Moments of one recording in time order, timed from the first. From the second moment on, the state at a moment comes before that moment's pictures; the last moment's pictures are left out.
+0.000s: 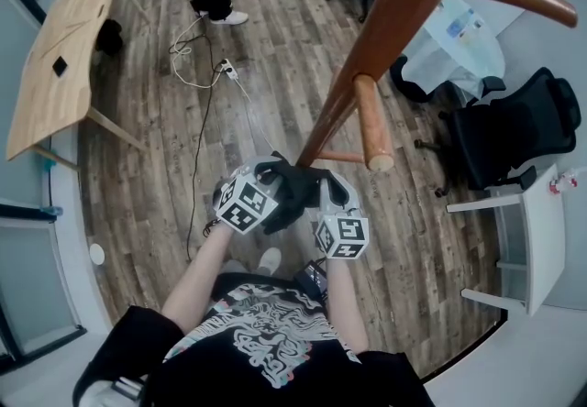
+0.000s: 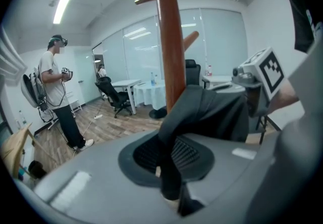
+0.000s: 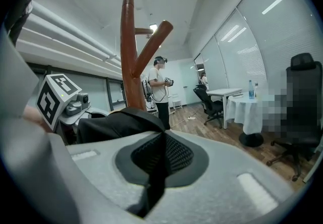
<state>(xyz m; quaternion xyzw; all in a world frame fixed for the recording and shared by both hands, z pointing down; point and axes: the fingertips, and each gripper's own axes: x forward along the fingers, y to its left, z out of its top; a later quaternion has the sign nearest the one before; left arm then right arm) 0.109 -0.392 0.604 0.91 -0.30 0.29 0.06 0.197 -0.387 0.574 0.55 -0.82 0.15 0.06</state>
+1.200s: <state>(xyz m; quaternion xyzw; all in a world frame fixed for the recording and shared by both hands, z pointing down) 0.107 -0.362 0.608 0.90 -0.29 0.29 0.09 0.193 -0.355 0.583 0.54 -0.82 0.19 0.07</state>
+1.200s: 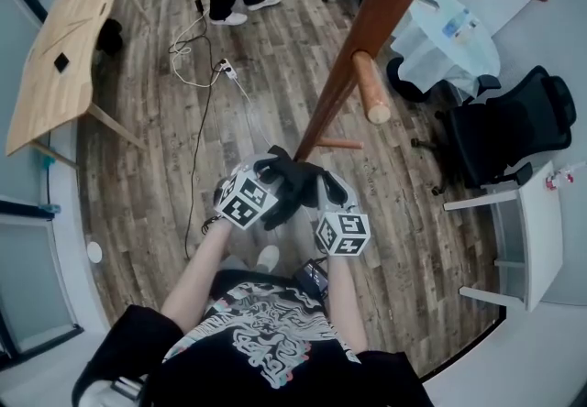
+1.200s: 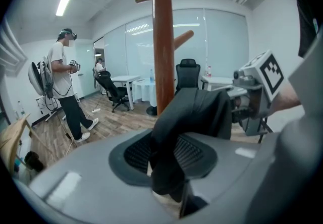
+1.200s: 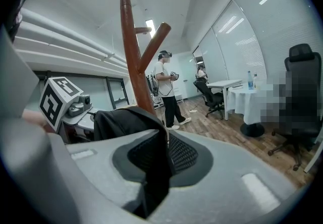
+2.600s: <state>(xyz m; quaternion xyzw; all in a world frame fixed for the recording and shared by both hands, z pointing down) 0.076 -0.311 0.573 0.91 -0.31 0.25 0.08 0.185 -0.294 0.551 0.57 -0.81 0.14 0.06</state>
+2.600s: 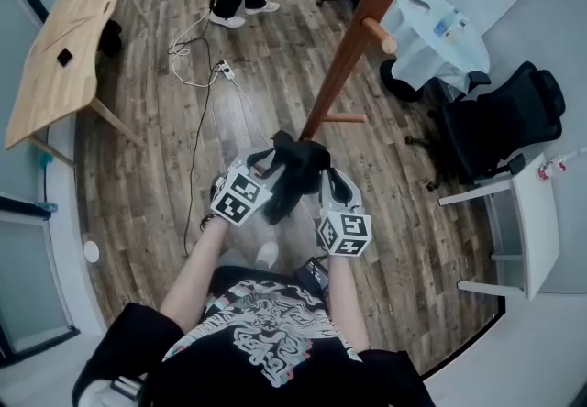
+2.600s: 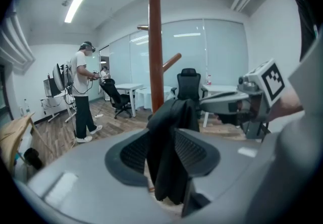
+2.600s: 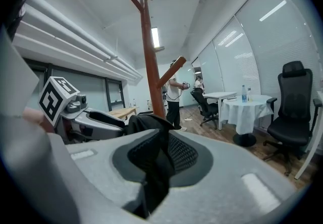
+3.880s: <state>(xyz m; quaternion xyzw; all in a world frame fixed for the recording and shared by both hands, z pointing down) -0.062 -0.127 0.463 0.92 -0.37 0.11 0.04 0.083 -0.079 0.466 0.62 -0.78 0.04 0.04</state>
